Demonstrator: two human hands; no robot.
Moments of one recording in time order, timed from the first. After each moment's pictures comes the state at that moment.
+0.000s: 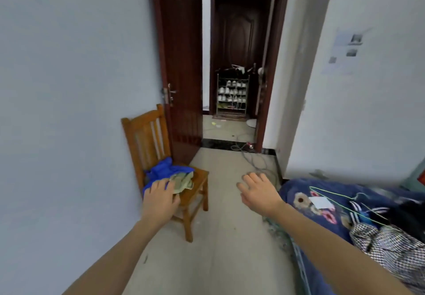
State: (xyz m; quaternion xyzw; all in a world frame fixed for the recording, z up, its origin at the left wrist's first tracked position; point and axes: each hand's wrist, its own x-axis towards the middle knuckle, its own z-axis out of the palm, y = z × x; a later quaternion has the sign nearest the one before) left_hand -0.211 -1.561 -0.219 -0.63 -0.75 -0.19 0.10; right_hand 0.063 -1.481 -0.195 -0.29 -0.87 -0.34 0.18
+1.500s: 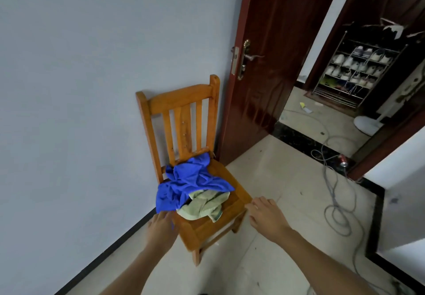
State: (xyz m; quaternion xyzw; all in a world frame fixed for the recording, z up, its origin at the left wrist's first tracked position) left_hand -0.356 -1.183 -0.394 -0.32 -0.92 -0.13 -0.17; right_hand -0.175 -0.963 -0.347 -0.19 -0.98 -0.06 -0.06
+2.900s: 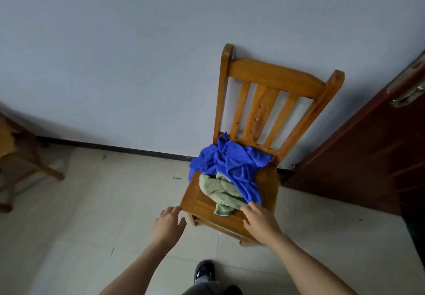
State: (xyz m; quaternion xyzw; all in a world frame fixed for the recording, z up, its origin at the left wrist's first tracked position) left_hand -0.233 -1.022 -0.439 0.17 -0.94 -0.20 -0.19; right_hand -0.298 -0.772 -0.421 0.23 -0.95 0.04 -0.19
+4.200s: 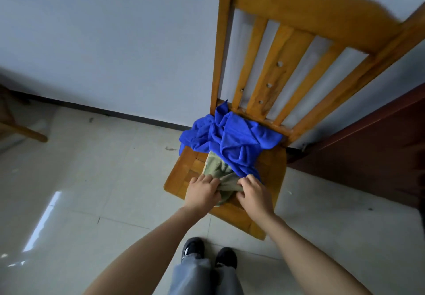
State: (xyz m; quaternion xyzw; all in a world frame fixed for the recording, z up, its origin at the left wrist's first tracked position) left_hand -0.341 -0.927 -0.539 -0.01 -0.98 -0.16 -0.14; right_hand -0.370 -0.768 -0.540 0.18 -0.96 0.18 -0.14
